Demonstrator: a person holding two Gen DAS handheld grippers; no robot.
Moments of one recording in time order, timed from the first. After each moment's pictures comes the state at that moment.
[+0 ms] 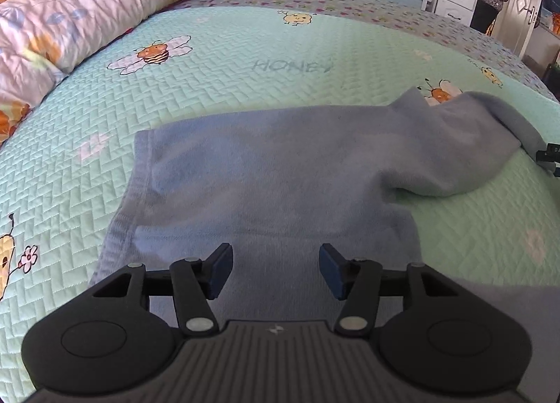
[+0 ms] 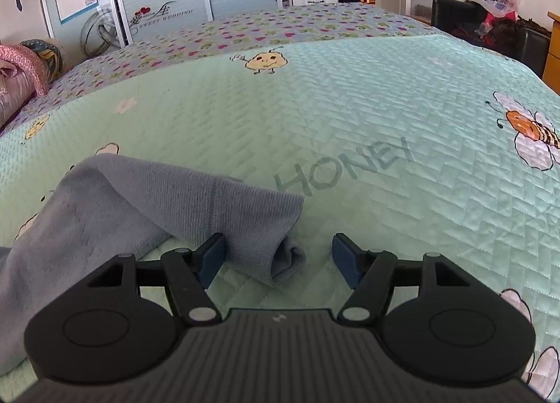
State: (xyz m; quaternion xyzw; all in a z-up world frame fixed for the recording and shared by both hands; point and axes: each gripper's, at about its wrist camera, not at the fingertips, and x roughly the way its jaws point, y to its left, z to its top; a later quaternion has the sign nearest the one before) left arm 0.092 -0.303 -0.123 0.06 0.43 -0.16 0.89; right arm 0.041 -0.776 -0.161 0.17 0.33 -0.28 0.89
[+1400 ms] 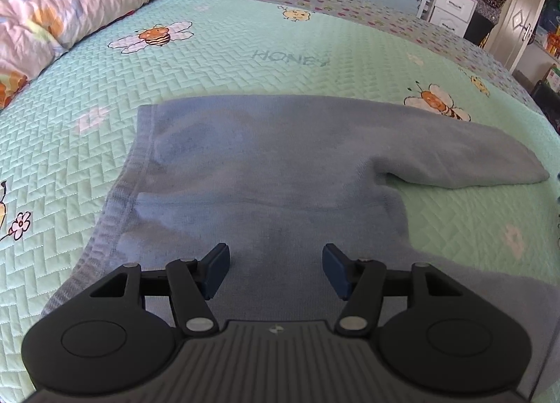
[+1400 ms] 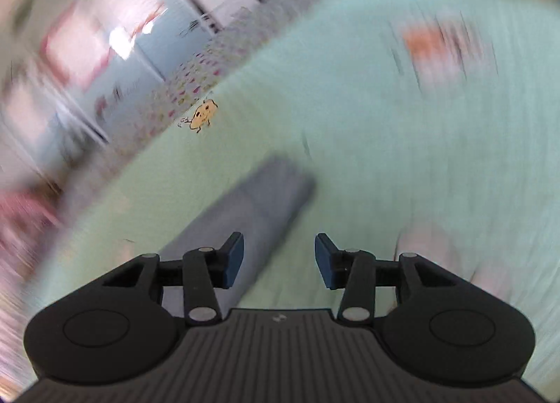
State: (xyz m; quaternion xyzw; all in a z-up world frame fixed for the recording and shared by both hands) left arm 0.077 -0.279 -0.127 0.02 0.44 -0.18 0.88; right arm -0.072 -0.854 -0.147 0.45 0.22 -0.29 0.82
